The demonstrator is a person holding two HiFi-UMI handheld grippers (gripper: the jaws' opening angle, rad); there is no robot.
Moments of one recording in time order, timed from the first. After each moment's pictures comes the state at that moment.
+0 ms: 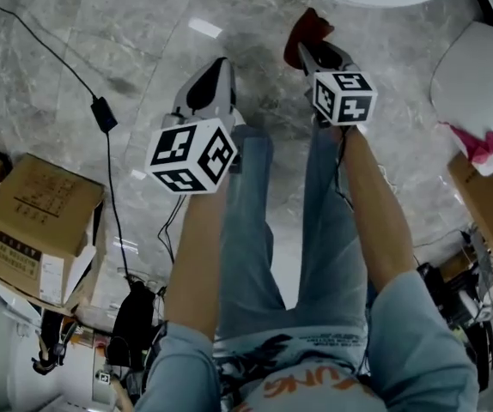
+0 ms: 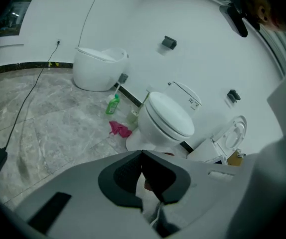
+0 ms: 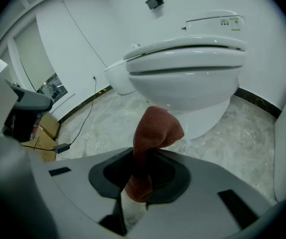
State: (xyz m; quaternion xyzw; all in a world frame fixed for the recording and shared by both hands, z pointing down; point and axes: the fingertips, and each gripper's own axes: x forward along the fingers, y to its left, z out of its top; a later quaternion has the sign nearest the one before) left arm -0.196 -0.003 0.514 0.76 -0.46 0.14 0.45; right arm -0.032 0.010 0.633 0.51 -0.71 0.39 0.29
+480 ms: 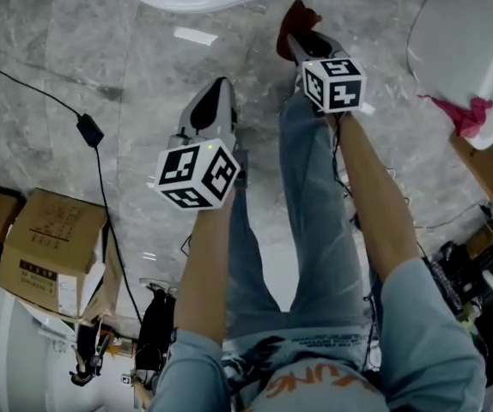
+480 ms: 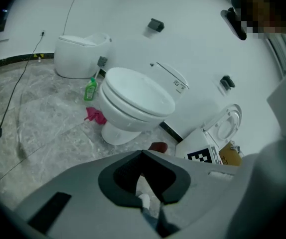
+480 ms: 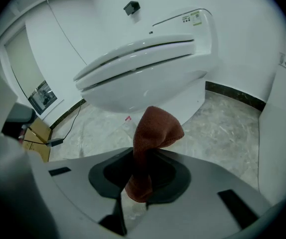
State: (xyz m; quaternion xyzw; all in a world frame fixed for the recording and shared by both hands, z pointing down) left arm -0.015 0.031 0.517 0.77 -0.41 0.17 0.46; right arm 0.145 0.023 0.645 0.54 -0.68 0.41 0.27
